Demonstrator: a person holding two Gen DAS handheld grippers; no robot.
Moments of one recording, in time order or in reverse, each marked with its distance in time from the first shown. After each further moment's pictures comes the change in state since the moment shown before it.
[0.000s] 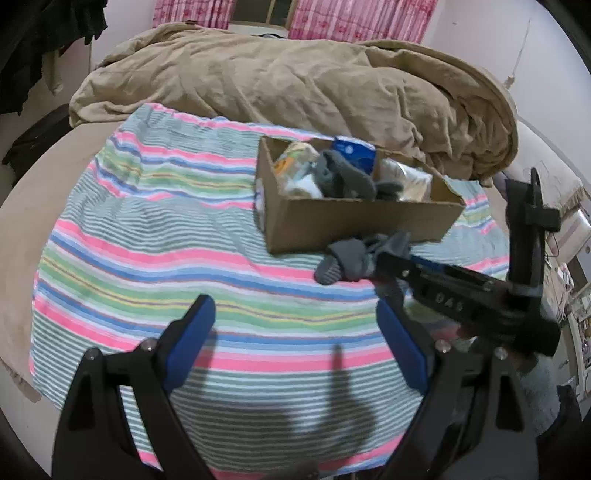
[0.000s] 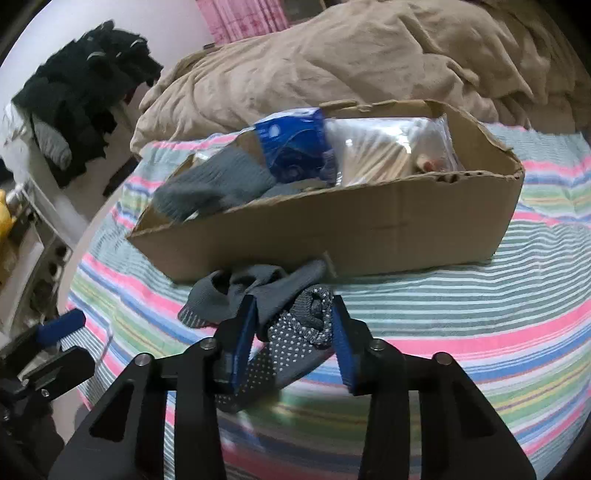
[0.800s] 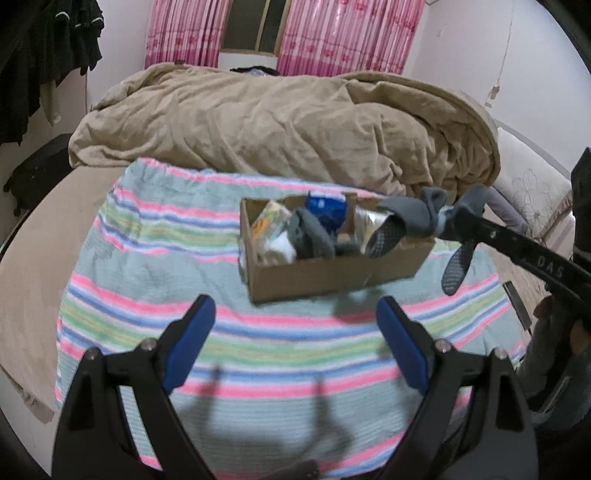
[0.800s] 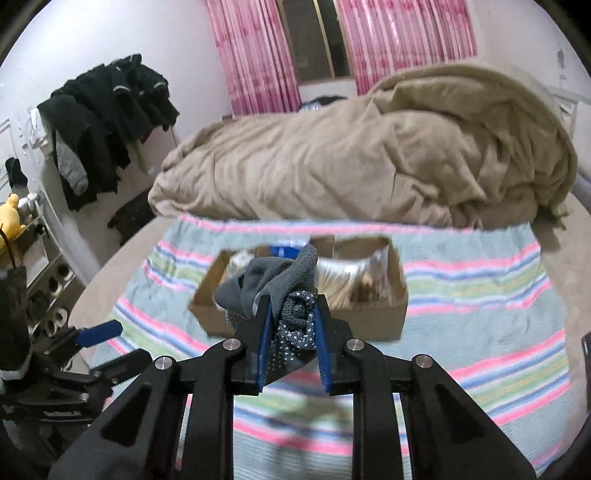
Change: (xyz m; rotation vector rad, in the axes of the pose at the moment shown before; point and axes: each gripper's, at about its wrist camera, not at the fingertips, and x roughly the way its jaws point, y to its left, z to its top) left arm -0.044 -0.024 0.037 0.041 -0.114 -0.005; right arm -0.133 0.005 0.049 -0.059 -0.247 -0.045
